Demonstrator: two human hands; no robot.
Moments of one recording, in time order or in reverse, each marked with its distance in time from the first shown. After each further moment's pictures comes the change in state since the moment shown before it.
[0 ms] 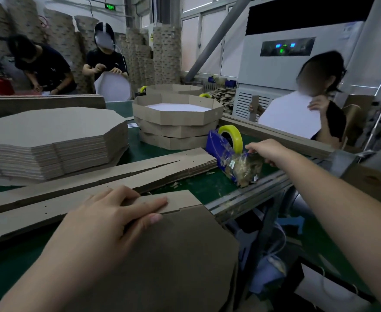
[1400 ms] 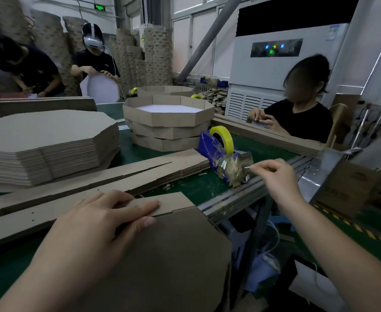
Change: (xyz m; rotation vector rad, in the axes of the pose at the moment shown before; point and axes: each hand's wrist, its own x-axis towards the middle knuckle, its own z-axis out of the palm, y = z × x) left_hand 0.003 0.002 0.001 -0.022 0.005 0.001; right_hand -0.083 0.056 0.025 0.415 0.327 -0.304
